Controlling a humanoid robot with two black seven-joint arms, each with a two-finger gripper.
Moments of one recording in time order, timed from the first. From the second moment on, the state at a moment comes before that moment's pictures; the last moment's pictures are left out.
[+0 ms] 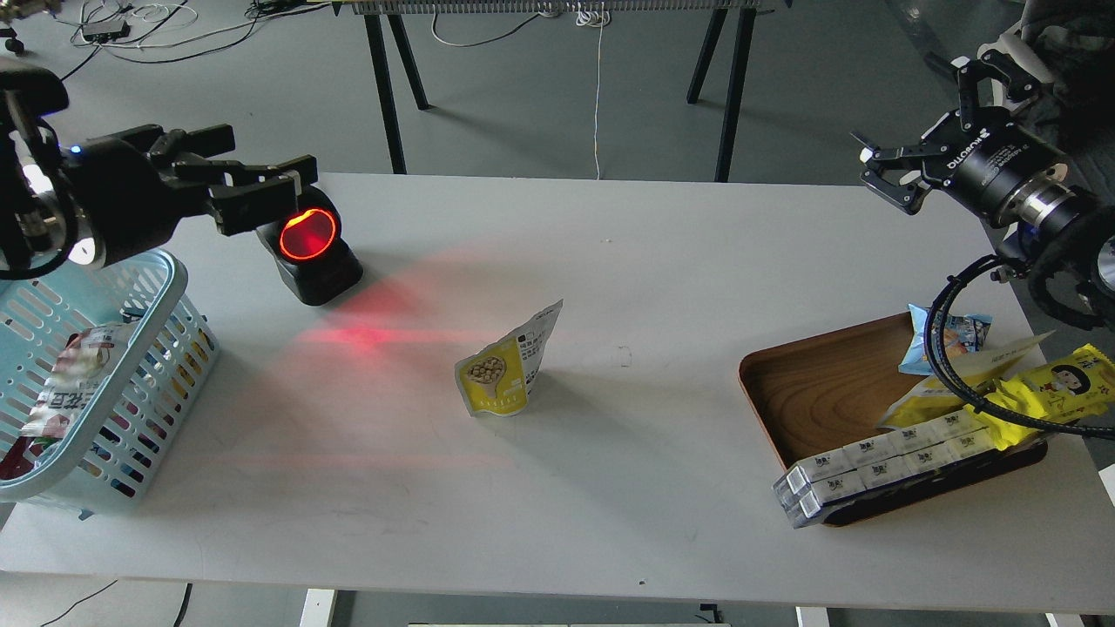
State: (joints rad) left arm -0.60 1.09 -0.86 -1.77 1.62 -0.36 0.05; right arm 0.81 -0.63 0.68 0.83 0.50 0.44 -0.19
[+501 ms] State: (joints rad) left arm -0.62 0.82 -0.81 -1.77 1.64 -0.49 0.13; right arm 0.81 -0.63 0.67 0.83 0.46 0.44 -0.19
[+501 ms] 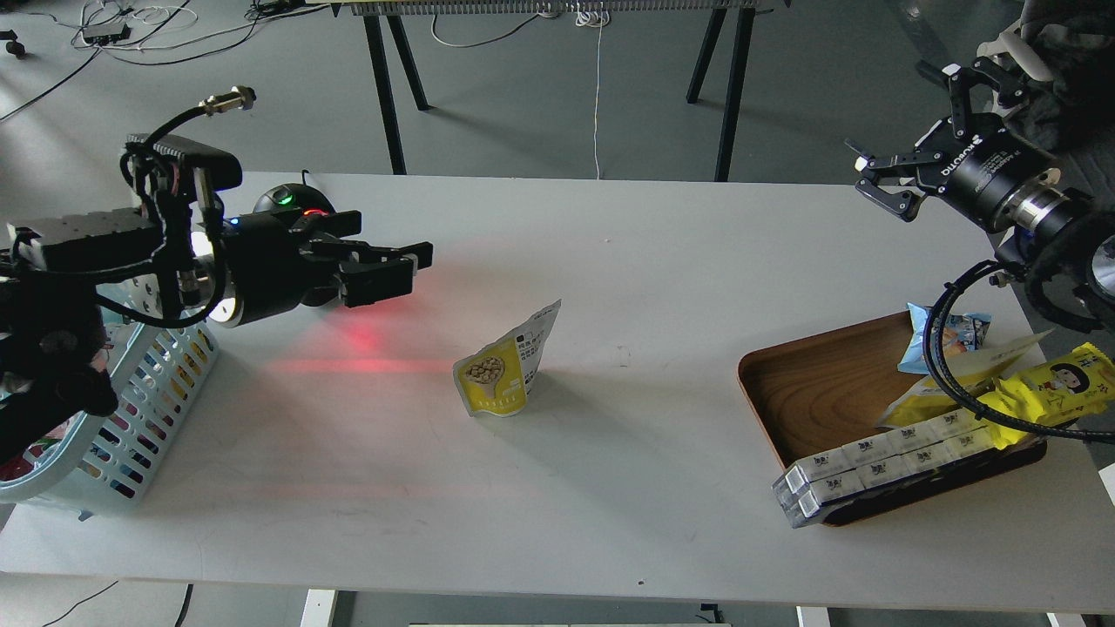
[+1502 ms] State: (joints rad) left arm -0.65 0.54 -0.60 -1.77 2.01 -0.49 0.23; right arm 0.80 -0.63 0.66 0.83 0.44 0.44 -0.19
